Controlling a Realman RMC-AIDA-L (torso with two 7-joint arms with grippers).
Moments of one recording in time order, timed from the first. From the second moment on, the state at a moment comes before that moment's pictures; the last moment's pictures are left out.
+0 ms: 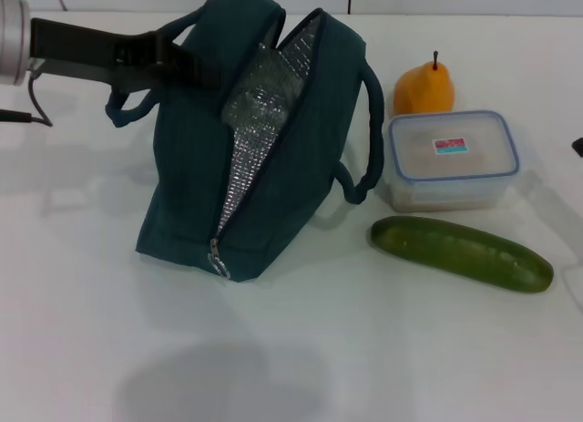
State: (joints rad) left arm -0.67 -2.00 0.67 1.04 2.19 1.71 -2.56; right arm 0.34 2.02 -1.46 -0.10 -0.41 -1.46 1.76
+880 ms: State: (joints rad) left arm -0.68 -2.00 0.70 1.04 2.19 1.71 -2.55; right arm 0.39 2.03 -1.56 -0.11 -0.43 -1.24 1.94
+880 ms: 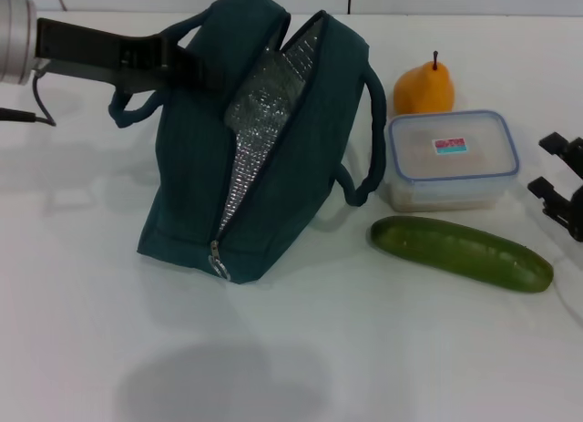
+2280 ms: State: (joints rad) left arm -0.68 -2.00 0.70 1.04 2.19 1.70 -2.52; right arm 0.51 2.03 -1.57 -0.14 -0.42 -1.10 1.86
